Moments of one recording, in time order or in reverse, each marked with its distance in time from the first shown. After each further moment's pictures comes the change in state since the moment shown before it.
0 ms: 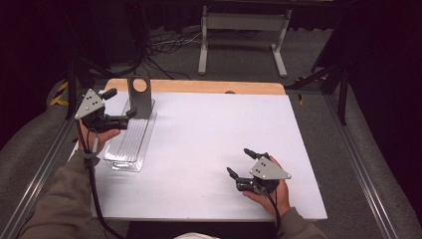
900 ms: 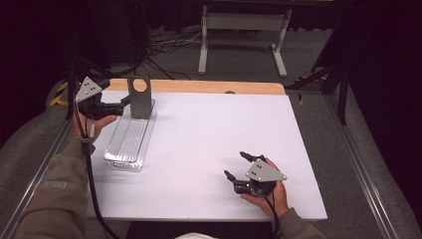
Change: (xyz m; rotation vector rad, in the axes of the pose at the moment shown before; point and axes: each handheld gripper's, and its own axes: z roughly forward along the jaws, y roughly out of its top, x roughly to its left) left arm 0.040 0.001 0.019 0.087 0.094 -0.017; right arm 0.007 -0.001 0.003 0.027 0.031 -0.020
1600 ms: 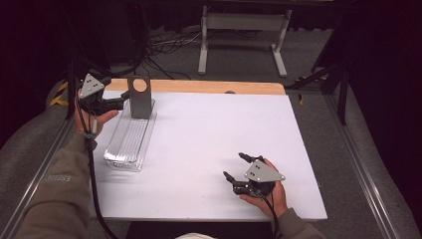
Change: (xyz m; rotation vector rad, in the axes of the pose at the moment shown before) left arm 0.011 -0.001 0.012 0.023 0.043 0.008; right arm 0.002 -0.002 0.002 0.009 0.012 -0.002
